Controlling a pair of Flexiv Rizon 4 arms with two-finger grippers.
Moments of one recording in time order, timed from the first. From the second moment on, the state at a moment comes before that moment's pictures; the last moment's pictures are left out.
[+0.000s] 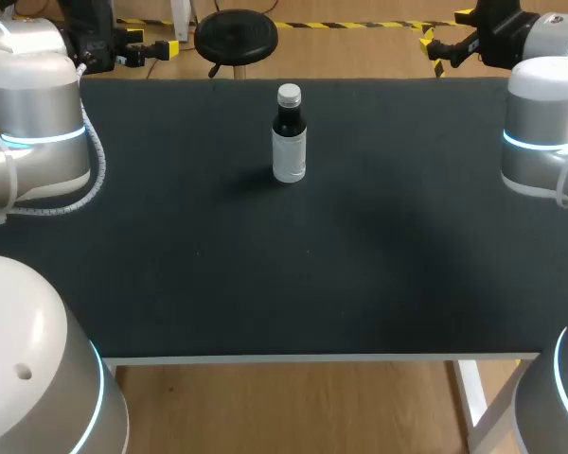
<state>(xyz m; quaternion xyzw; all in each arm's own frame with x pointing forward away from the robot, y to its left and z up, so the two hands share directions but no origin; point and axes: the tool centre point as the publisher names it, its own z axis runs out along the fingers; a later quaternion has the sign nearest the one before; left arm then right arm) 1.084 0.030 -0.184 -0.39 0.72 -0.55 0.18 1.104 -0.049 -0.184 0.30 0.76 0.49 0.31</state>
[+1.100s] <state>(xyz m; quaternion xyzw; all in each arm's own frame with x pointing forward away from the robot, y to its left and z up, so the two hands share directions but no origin) 1.077 -0.001 -0.172 -0.29 0.75 -0.58 0.17 1.104 -0.049 -0.184 0.30 0.76 0.49 0.31</state>
